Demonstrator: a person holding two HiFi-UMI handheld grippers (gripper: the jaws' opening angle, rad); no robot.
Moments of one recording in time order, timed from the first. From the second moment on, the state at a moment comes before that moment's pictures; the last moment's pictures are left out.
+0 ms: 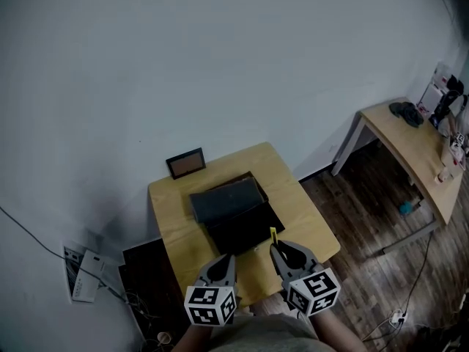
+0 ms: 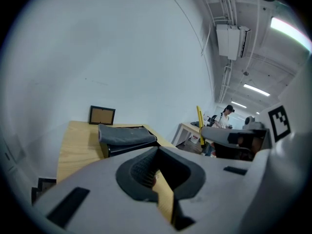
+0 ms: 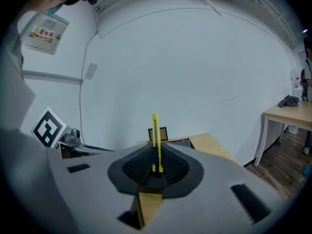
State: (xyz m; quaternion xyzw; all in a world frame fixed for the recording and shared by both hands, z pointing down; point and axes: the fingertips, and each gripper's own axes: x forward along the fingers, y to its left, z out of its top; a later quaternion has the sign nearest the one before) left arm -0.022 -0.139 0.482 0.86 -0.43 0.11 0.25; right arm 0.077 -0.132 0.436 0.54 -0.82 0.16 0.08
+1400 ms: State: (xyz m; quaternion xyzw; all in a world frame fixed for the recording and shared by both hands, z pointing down) left arm -0.054 -0.200 0.550 0.78 -0.52 0.12 0.33; right arm 0.042 -0.244 0.616 0.35 -0.83 0.21 0.37
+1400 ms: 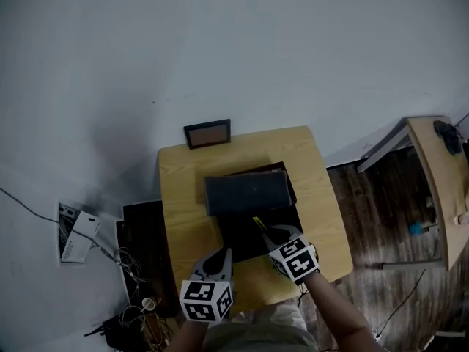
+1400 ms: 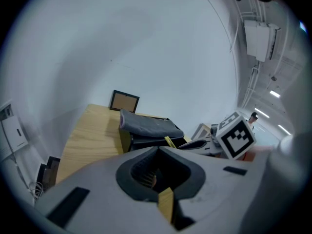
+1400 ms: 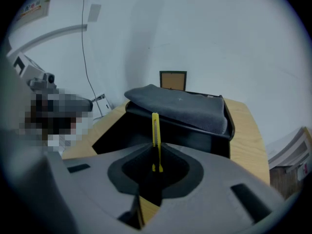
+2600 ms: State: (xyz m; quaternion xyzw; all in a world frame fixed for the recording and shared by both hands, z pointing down) left arm -0.061 -0.195 0.549 0.77 -0.53 0.11 0.33; right arm 0.033 -0.226 0.657 0.26 -0.77 0.19 0.55
